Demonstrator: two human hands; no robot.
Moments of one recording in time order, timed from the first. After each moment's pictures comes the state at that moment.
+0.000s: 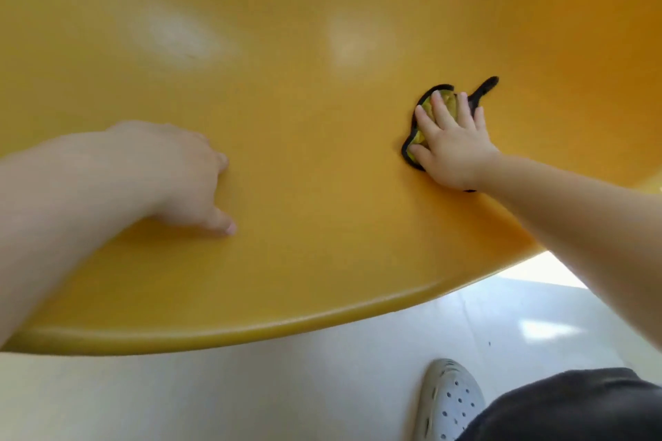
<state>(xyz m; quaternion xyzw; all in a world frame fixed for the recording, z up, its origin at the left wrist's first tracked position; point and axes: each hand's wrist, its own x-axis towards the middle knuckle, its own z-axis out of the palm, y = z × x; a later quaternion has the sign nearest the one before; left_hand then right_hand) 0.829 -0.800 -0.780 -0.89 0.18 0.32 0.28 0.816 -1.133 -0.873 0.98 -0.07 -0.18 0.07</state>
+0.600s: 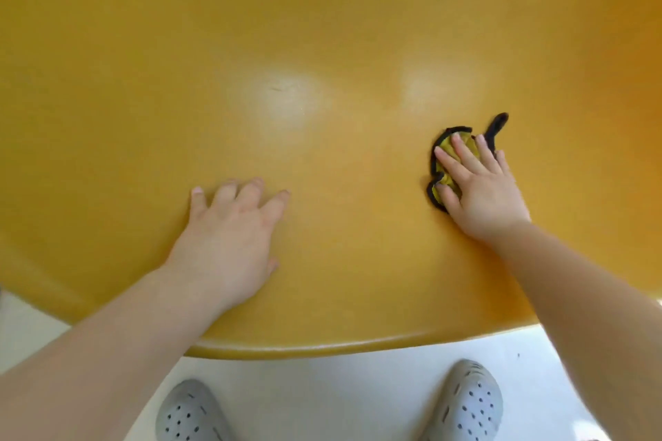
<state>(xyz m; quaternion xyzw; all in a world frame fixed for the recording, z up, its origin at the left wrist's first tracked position) 0.807 -0.754 -0.773 -0.94 0.15 0.28 0.12 0.824 -1.100 -0.886 0.99 -0.02 -0.14 -0.04</state>
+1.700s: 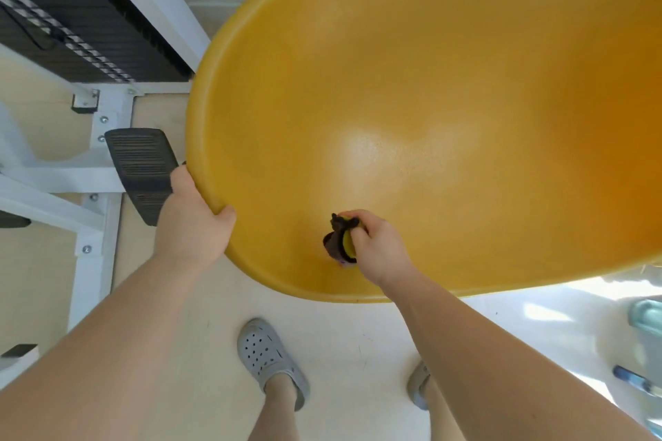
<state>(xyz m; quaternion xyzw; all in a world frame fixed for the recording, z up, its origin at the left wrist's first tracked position) 0.824 -0.623 -0.622 -0.91 -0.25 0.17 -0.27 0.782 -0.866 -0.692 0.79 -0.19 -0.30 -0.50</state>
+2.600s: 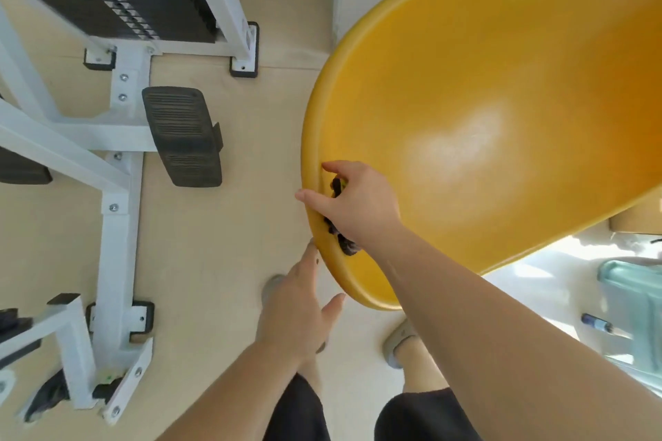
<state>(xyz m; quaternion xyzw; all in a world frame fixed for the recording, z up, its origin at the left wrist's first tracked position) 0.651 -0.601 -0.612 -0.90 -0.05 0.33 -0.28 0.778 -0.725 -0.592 0.90 -0.11 -0.25 -0.34</state>
